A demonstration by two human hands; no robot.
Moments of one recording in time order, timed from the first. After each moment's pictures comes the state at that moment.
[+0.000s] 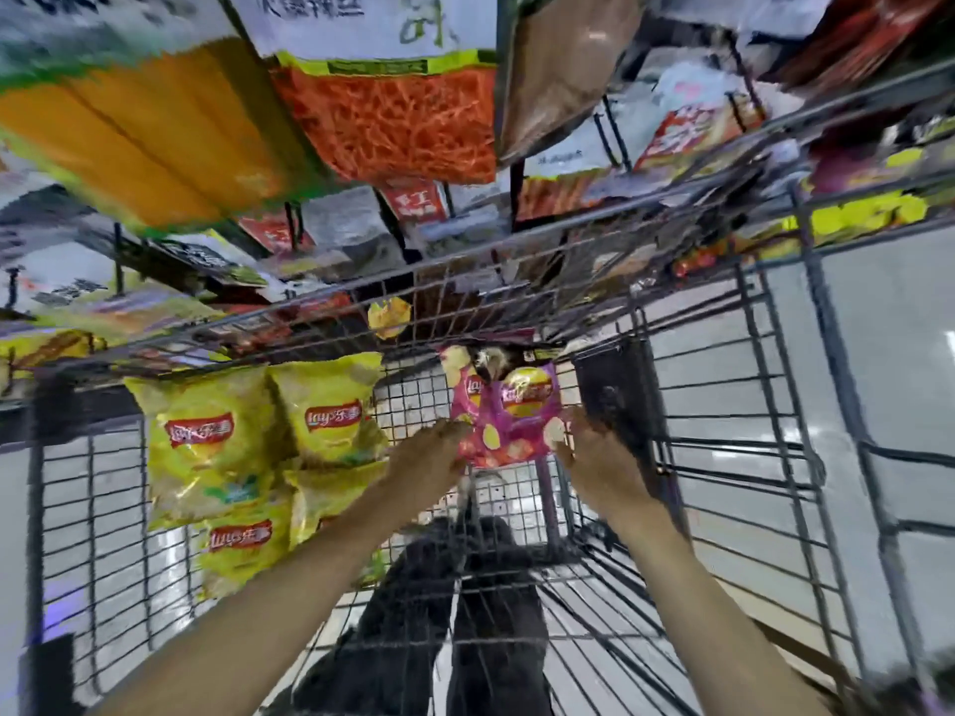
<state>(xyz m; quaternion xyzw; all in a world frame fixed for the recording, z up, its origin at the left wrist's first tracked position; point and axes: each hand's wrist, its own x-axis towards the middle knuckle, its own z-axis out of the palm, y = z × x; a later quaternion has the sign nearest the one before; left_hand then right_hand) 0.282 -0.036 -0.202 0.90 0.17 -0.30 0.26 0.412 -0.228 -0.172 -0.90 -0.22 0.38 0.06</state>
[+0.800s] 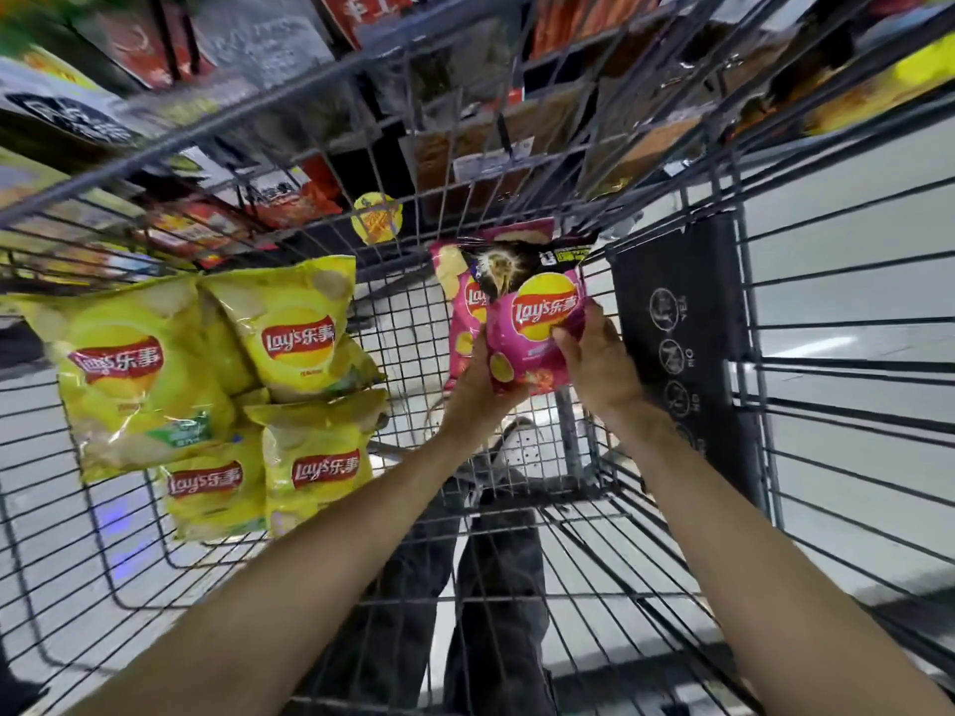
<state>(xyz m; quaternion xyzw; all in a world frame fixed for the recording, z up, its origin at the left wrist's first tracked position) 0.293 -0.102 -0.308 0.72 0.36 -0.20 0.56 0.414 -0.215 -0.287 -0.89 -0.08 0.41 0.19</state>
